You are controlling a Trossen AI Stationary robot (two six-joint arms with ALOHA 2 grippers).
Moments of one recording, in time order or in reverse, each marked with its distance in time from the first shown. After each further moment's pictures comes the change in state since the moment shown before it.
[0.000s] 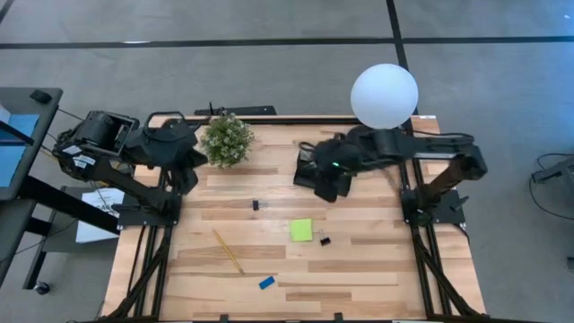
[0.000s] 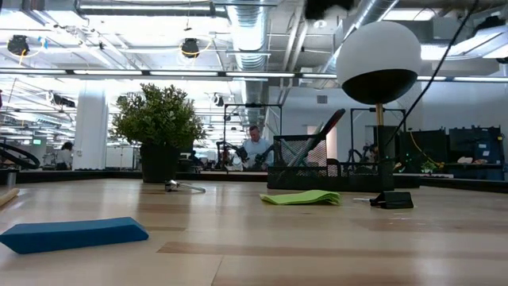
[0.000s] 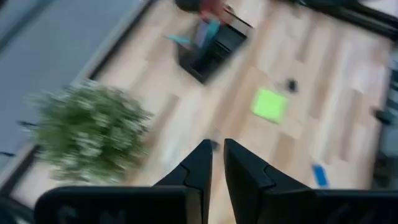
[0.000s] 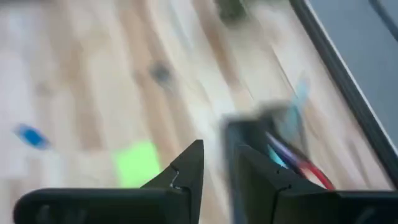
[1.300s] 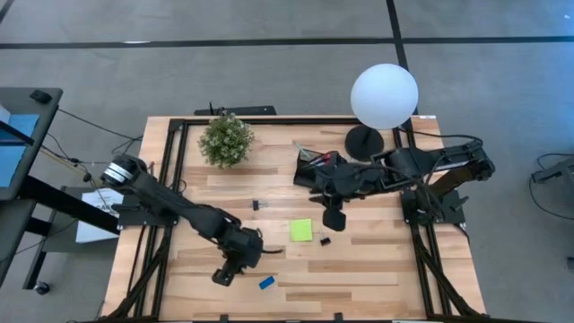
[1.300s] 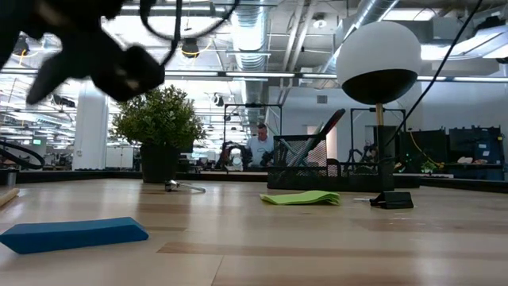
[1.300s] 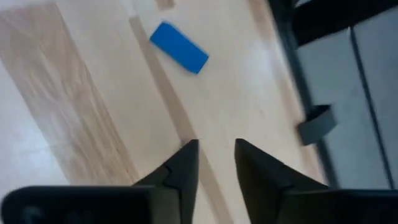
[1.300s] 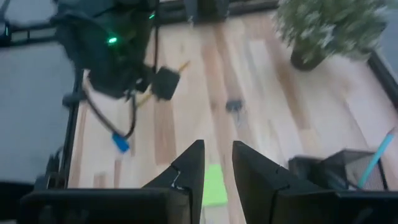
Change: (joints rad) left arm -0.258 0.417 -0.824 1.009 0.682 0.389; right arm 0.210 -0.042 -0.001 0.149 -0.023 0.012
